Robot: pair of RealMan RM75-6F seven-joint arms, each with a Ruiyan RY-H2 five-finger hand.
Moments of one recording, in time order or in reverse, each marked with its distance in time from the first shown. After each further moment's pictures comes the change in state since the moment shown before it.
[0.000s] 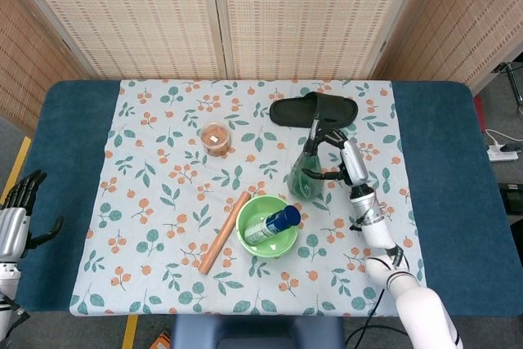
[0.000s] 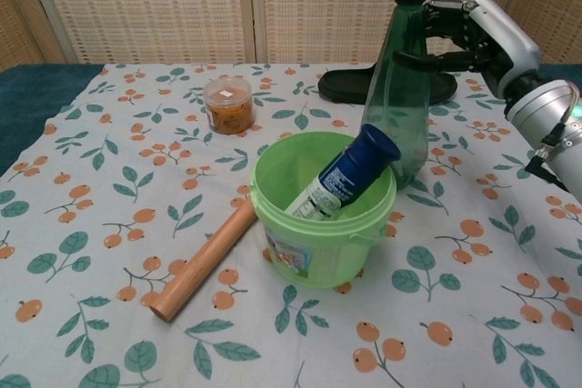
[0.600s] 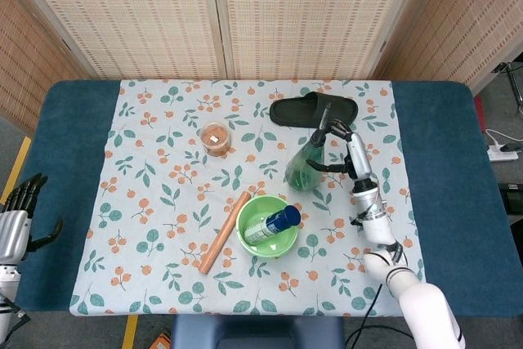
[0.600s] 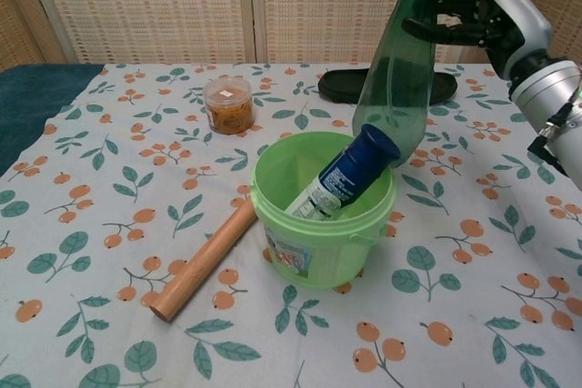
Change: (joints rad) left arm 0.010 0.010 0.009 -0.026 -0.009 -0.013 0.054; right arm 0.019 0.022 0.034 -0.043 0.042 0.023 0.033
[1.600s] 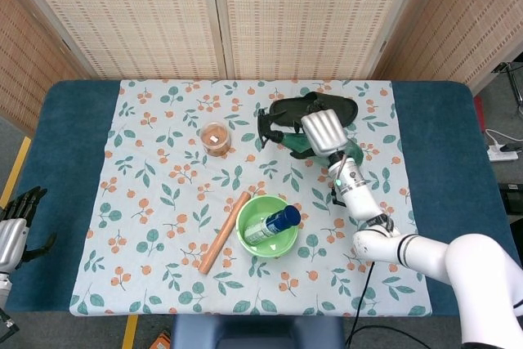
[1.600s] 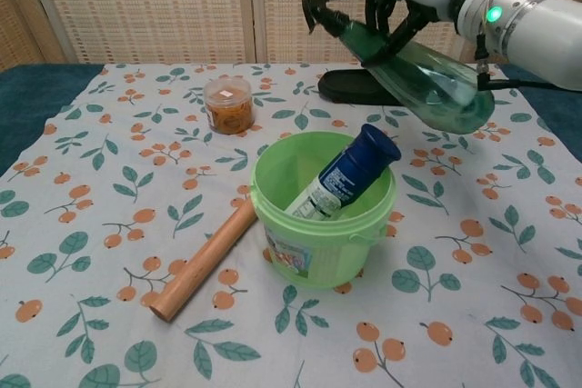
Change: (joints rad) left arm 0.012 0.131 0.047 -0.161 -0.044 -0.123 0.137; right arm 0.249 0.491 -0.106 -0.870 0.452 -0.274 -1.405
